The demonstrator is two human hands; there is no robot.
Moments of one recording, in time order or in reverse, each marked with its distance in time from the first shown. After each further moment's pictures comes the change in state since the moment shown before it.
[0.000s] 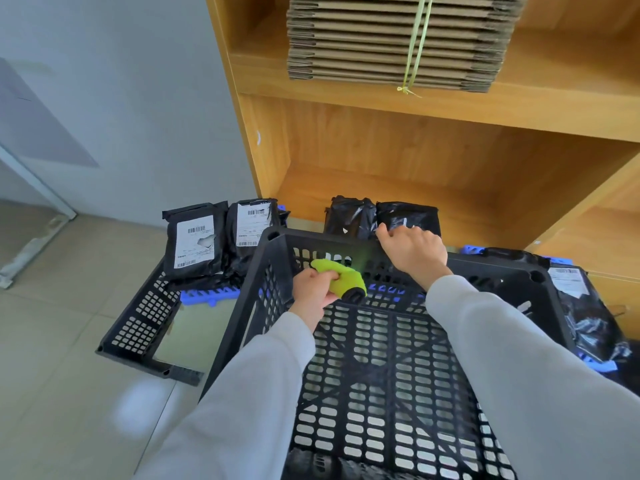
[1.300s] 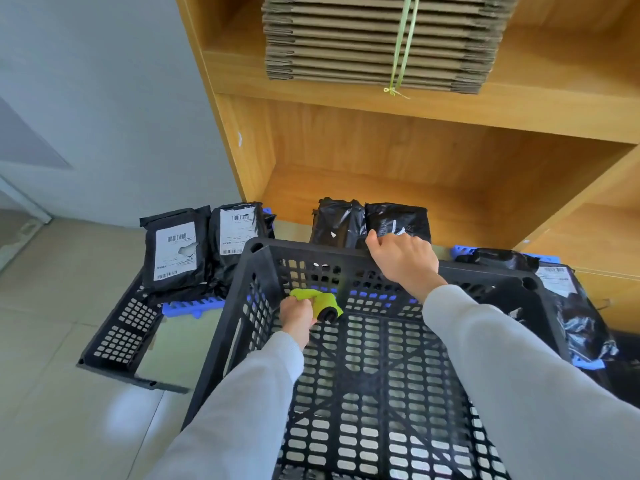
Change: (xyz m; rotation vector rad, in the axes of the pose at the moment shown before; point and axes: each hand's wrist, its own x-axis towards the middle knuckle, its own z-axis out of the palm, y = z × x) left_hand 0.053 -0.040 -0.012 0.234 0.167 -0.019; right_hand -0.006 -0.004 -0.014 -0.211 -0.035 -0.135
